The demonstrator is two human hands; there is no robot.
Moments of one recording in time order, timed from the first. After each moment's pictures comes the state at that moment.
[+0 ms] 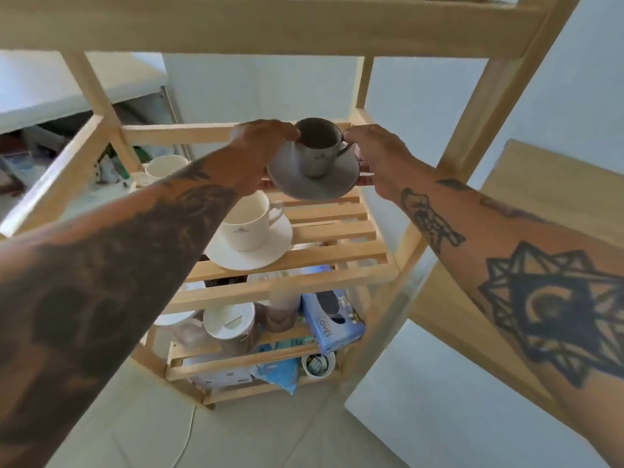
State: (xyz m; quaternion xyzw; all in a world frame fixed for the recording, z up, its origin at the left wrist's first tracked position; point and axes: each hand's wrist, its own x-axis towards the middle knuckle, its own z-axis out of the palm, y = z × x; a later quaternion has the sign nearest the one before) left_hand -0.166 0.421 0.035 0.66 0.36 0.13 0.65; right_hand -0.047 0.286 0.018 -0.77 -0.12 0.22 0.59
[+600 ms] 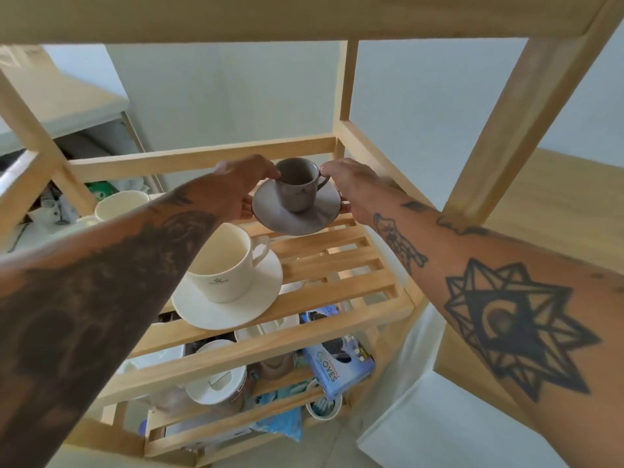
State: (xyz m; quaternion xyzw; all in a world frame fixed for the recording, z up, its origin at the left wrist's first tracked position) left_hand -0.100 0.477 -0.016 0.68 0.40 0.06 0.61; right_hand -0.002 0.331 -0.035 -0.80 -0.08 0.20 0.56
